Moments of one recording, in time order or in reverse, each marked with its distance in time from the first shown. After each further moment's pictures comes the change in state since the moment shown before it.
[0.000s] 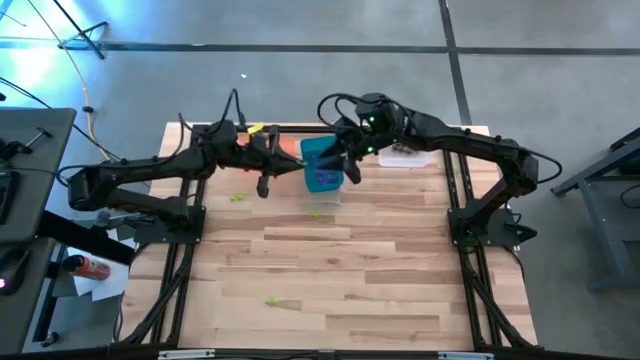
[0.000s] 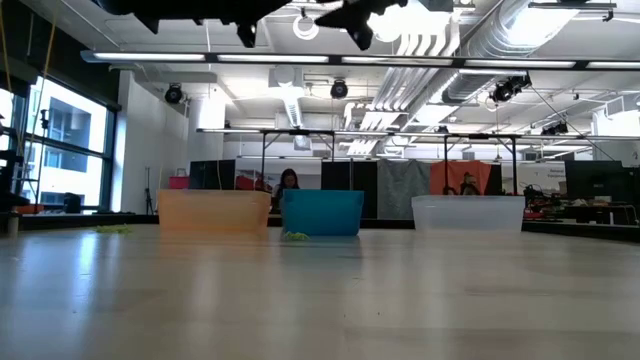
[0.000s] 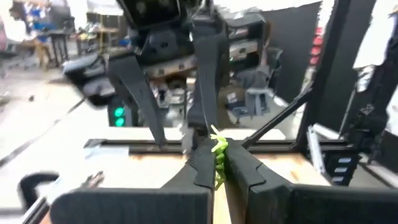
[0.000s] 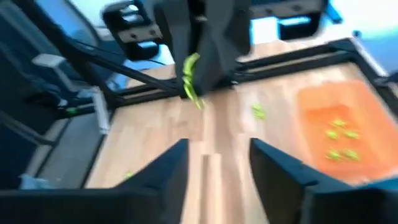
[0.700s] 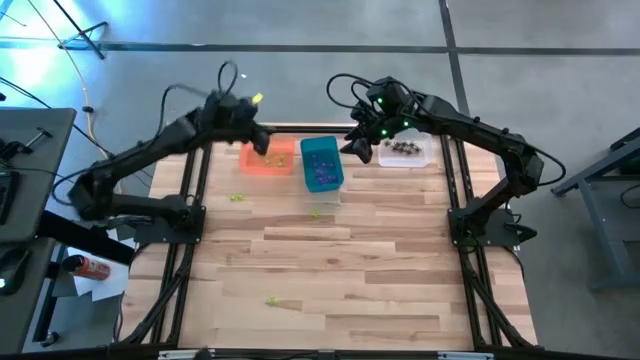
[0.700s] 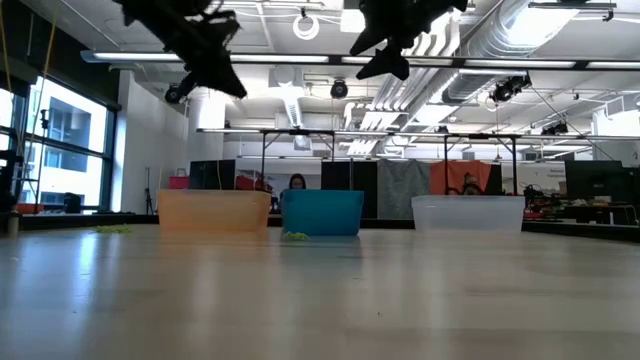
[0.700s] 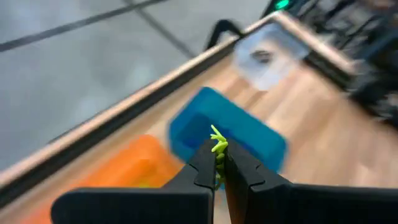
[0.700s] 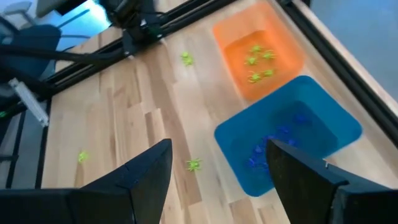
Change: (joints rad) left arm 0.335 -0.003 0.185 -0.775 -0.320 -0.195; right arm -0.176 -0.025 -0.003 -0.283 0.070 0.013
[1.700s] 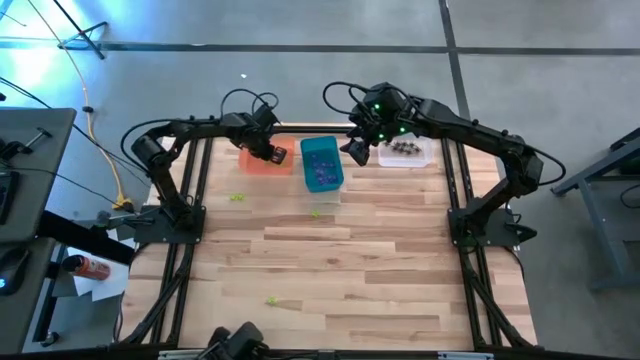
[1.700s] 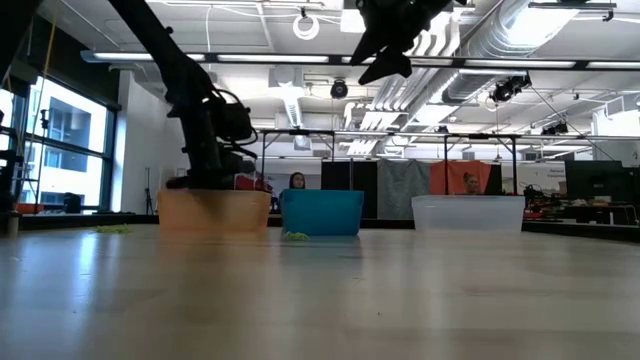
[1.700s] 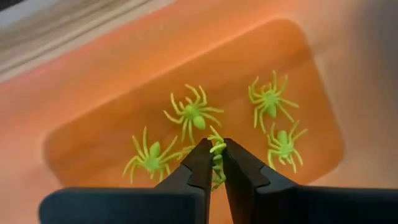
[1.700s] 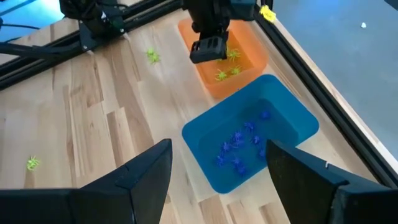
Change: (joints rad) left arm 0.136 0.642 0.039 -0.094 -0.054 -0.055; right arm 0.036 0.000 0.000 -0.011 0.187 -0.017
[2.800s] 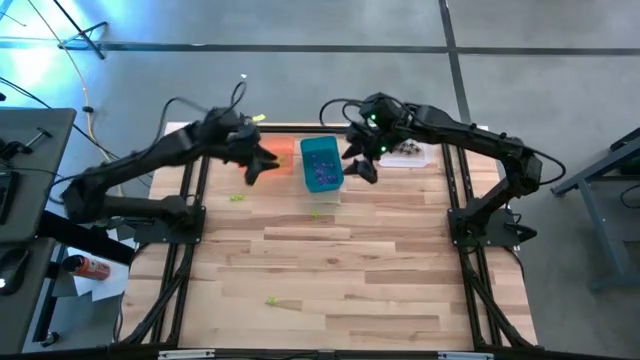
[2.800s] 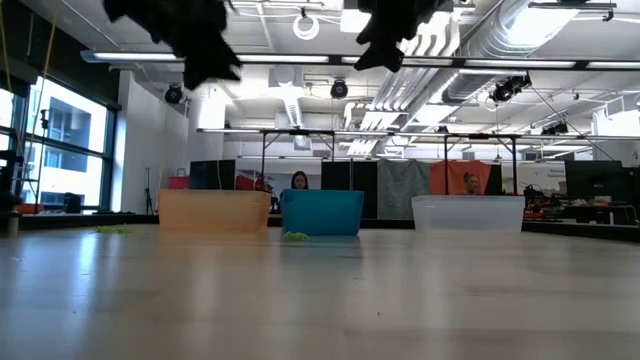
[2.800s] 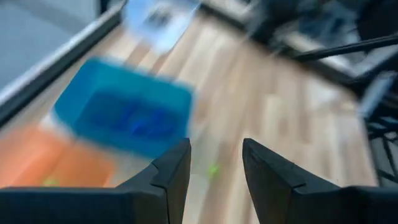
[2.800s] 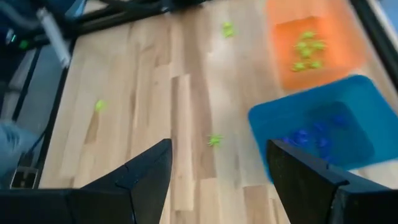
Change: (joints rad) left arm -0.248 -0.709 -0.096 0.033 0.315 0.176; right arm 0.065 0.001 0.000 -0.070 -0.222 -0.166
